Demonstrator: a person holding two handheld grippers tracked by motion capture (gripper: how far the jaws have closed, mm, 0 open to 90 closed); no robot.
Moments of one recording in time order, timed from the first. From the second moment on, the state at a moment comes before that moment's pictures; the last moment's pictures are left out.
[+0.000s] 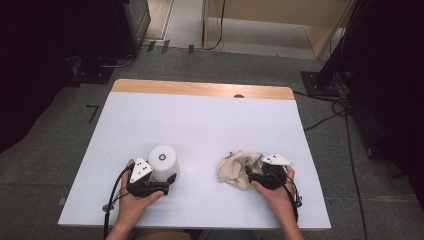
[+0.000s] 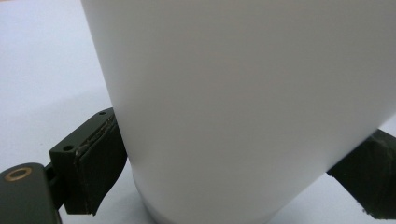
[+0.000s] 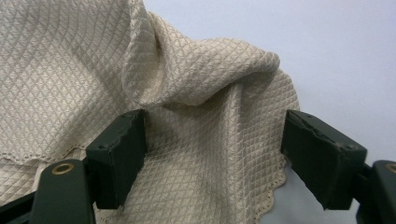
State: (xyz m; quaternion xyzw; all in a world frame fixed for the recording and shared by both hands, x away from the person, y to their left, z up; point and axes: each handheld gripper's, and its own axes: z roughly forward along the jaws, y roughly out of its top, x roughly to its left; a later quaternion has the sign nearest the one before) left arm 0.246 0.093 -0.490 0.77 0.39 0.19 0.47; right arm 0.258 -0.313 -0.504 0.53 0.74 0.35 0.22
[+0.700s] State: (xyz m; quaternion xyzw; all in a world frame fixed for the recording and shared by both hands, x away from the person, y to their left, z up) left arm 0.249 0.098 -0.490 0.76 0.39 0.18 0.49; right arm 0.244 -0.311 -0.487 0.51 0.74 0.34 0.28
